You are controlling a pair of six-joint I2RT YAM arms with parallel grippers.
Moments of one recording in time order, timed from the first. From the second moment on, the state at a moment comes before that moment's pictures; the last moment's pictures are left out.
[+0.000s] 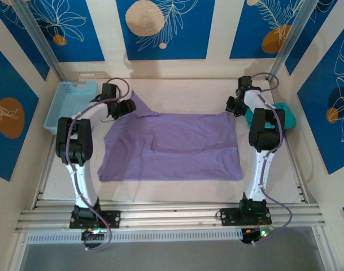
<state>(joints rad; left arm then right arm) -0.11 2.08 1.52 -0.37 0.24 -0.45 -0.07 2.25 1.79 -0.75 -0.13 0.35</state>
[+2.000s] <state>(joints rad) -0.11 1.80 1.60 -0.63 0.30 -0.42 -0.06 1.85 1.43 -0.62 -0.17 0.17</state>
